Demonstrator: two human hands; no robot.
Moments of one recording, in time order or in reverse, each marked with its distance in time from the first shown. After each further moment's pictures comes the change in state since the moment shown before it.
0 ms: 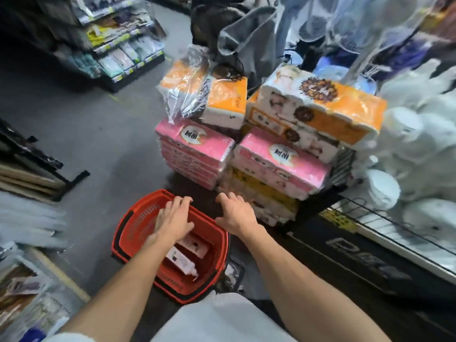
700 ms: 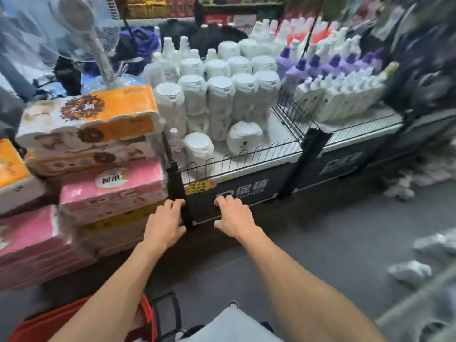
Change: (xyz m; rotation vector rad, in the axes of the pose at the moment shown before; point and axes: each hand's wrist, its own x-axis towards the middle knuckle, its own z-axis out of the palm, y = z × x) left_hand -0.046 0.341 0.041 0.213 -0.060 0.869; right_hand -0.274 0.238 -0.015 0.254 0.314 0.795
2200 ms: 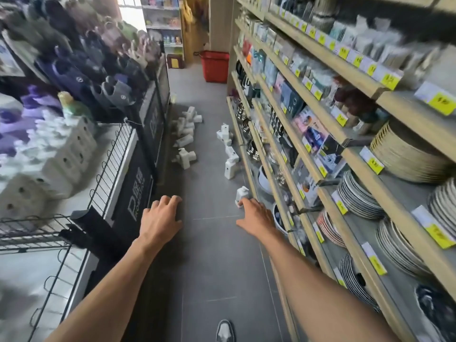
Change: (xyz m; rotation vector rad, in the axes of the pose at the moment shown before) left_hand 0.219 0.611 0.040 0.199 -0.112 1.284; right_hand -0.201 0.442 -0.121 0.377 0.527 1.387
